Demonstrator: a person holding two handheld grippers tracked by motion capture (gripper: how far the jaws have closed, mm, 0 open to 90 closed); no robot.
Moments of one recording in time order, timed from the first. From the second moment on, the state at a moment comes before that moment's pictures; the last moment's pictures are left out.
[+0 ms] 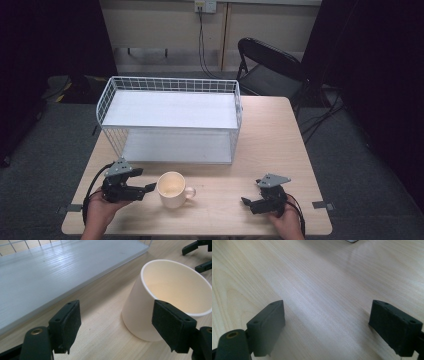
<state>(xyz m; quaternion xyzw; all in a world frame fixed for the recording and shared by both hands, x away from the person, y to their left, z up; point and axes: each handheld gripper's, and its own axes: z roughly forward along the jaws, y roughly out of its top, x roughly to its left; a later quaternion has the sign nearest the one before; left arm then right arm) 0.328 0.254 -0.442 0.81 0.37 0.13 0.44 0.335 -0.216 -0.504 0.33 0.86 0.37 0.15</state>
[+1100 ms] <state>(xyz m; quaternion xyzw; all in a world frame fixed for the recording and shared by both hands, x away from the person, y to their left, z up) 0.332 0.228 -0.431 0.79 0.38 0.12 0.47 0.335 -0.216 -0.504 0.33 0.86 0.37 0.15</state>
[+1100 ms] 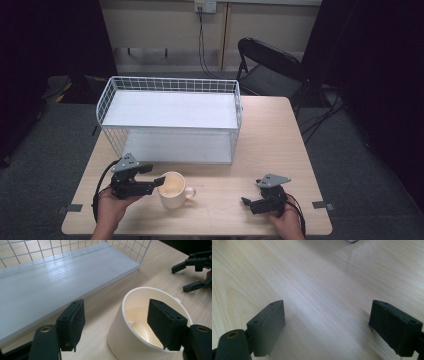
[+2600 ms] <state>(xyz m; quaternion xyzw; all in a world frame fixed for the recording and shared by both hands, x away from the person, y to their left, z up) 0.336 0.210 -0.449 0.81 0.37 0.12 0.44 0.335 -0.216 -0.504 0.33 0.86 0.37 0.15</state>
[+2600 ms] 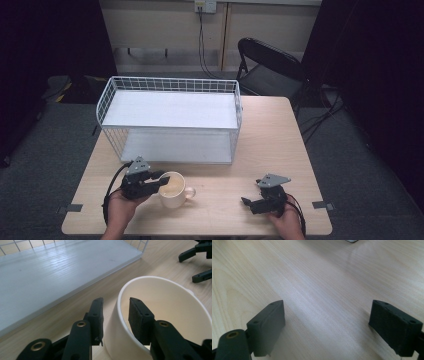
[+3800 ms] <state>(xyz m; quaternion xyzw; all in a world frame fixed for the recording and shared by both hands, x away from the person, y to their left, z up) 0.337 0.228 -0.439 0.78 0.43 0.16 0.42 0.335 -0.216 -0.504 0.33 0.86 0.37 0.15</state>
